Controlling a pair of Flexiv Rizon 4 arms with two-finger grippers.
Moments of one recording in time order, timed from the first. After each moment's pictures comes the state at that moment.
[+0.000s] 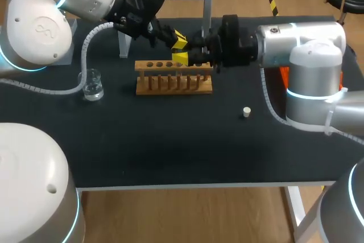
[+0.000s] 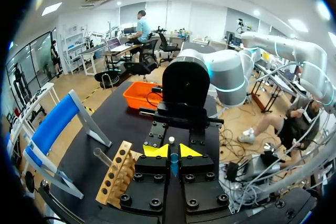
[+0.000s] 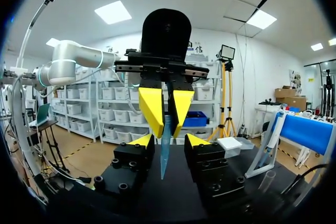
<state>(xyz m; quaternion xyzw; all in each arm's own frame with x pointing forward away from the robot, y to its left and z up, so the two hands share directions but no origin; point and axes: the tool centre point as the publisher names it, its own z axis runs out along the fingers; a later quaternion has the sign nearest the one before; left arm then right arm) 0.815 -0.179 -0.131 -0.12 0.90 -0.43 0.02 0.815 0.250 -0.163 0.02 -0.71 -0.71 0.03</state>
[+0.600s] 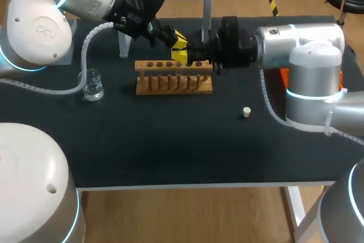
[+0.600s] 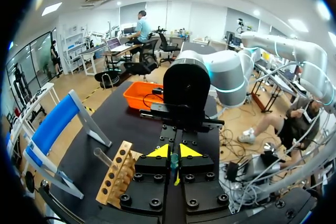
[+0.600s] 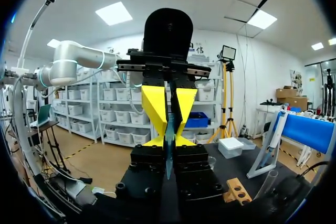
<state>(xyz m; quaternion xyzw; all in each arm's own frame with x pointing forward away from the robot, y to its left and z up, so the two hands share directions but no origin) 0.815 -0.179 -0.131 -0.12 0.90 -0.43 0.02 0.813 0.251 -0.164 0.02 -0.70 -0.71 0.03</state>
